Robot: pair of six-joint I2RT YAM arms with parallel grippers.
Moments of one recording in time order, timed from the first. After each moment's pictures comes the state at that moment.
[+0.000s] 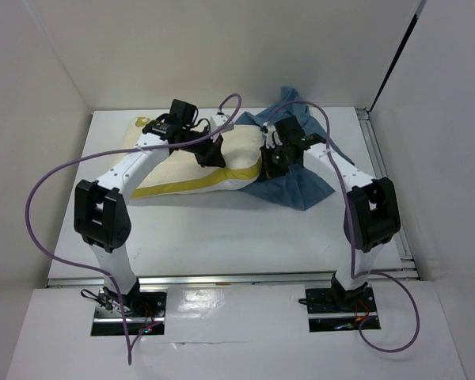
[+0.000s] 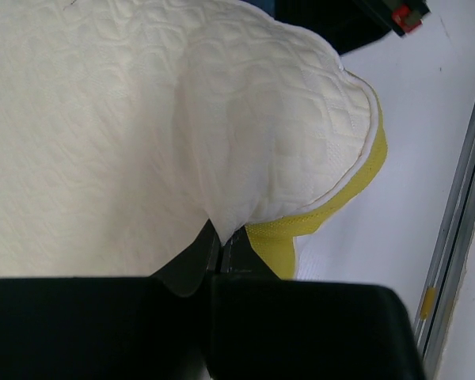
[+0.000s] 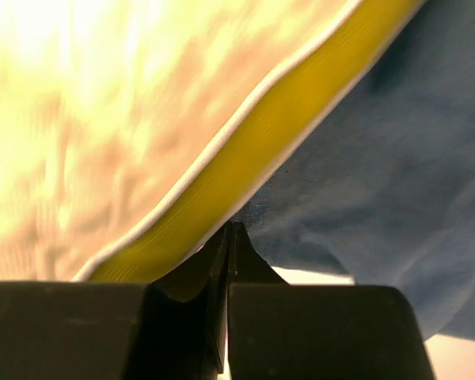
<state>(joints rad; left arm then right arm) -0.35 1.81 1.66 -0.71 0.73 0.47 0.38 1.77 1.44 -0.63 -0.31 0.18</state>
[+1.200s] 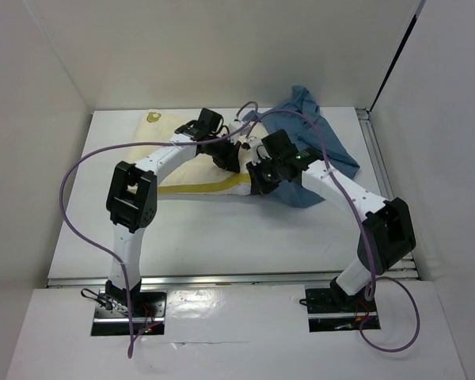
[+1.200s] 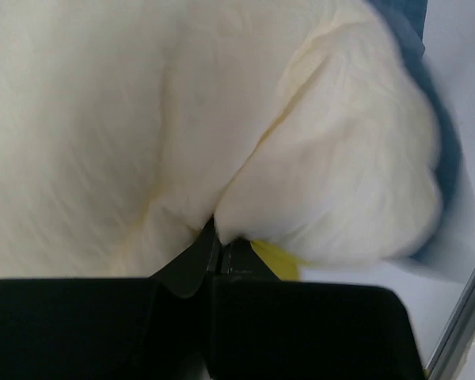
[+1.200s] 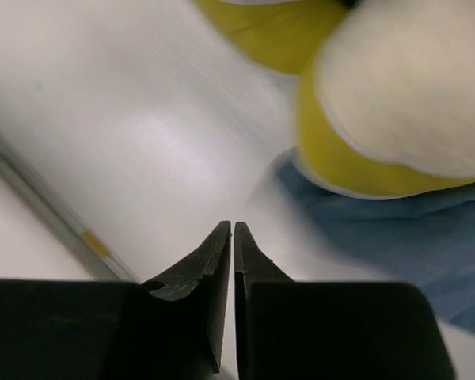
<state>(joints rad) -0.42 2.13 1.79 -0.58 0.60 0.20 0.56 1.58 1.30 -0.65 -0.31 -0.01</state>
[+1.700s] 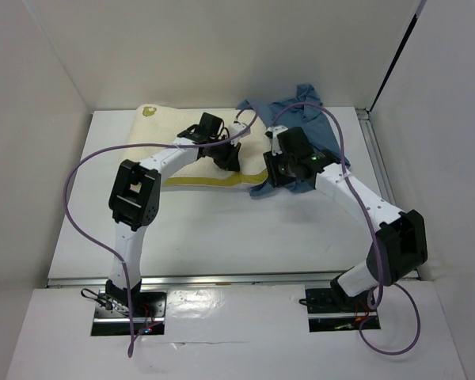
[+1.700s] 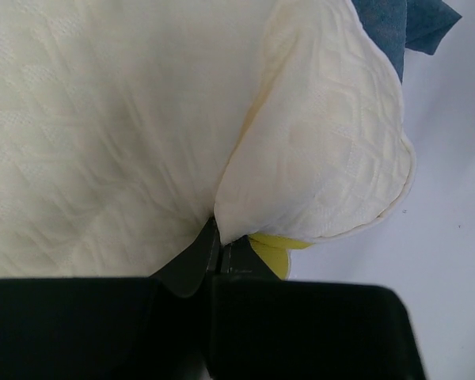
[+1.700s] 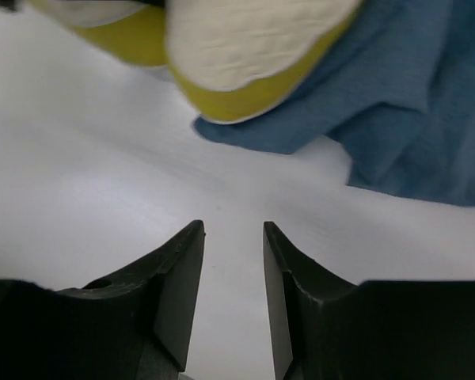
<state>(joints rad) -0.42 2.16 1.74 -0.45 0.53 0.20 0.51 1.48 1.26 -0.63 -0.03 0.09</state>
